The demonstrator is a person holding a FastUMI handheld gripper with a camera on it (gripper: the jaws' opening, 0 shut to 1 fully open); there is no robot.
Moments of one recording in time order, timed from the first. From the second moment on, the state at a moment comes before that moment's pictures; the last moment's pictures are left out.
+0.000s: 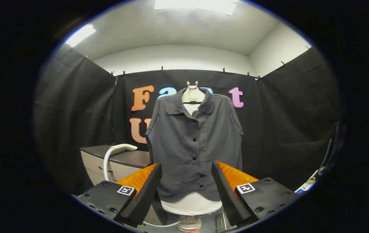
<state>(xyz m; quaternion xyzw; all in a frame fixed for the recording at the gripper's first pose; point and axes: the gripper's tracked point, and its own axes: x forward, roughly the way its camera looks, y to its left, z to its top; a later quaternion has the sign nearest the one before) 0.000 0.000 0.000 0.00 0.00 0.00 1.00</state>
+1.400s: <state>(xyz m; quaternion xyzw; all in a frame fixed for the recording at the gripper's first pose) 0.030 0.052 0.011 0.01 0.00 0.03 1.00</state>
